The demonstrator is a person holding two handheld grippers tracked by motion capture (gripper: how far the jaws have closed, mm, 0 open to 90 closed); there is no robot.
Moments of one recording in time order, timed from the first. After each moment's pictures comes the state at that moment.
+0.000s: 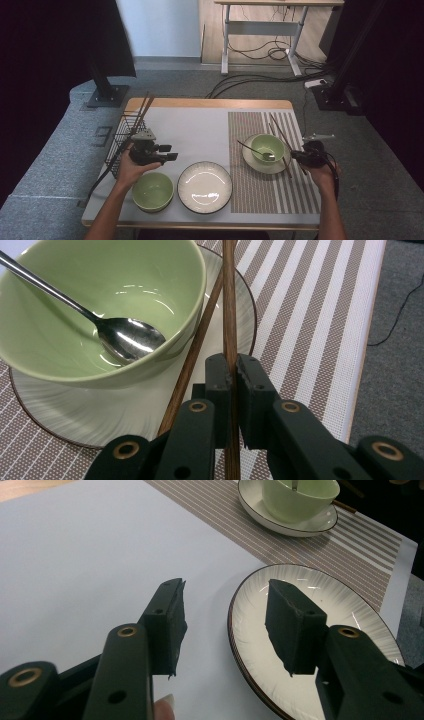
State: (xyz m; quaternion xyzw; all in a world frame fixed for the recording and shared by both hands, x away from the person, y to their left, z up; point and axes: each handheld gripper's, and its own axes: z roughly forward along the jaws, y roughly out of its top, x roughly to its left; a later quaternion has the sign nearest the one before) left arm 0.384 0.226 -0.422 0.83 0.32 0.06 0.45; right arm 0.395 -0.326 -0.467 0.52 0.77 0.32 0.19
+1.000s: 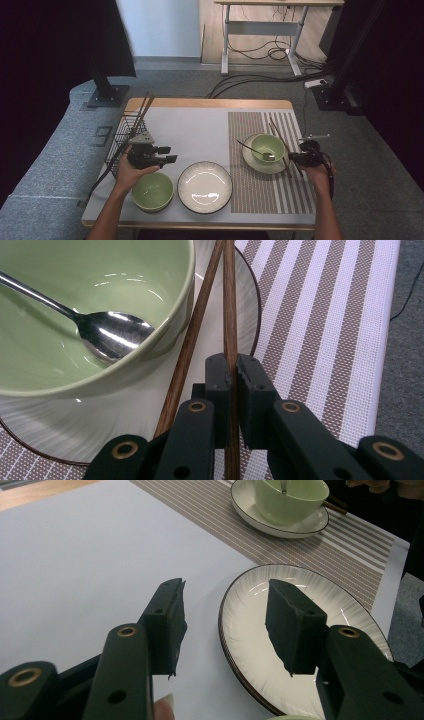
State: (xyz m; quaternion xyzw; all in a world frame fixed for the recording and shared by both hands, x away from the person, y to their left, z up) left arm 0.371 0.227 -0.419 0.83 0.31 0.07 0.45; right arm 0.406 -0.322 -0.482 0.55 0.76 0.31 0.15
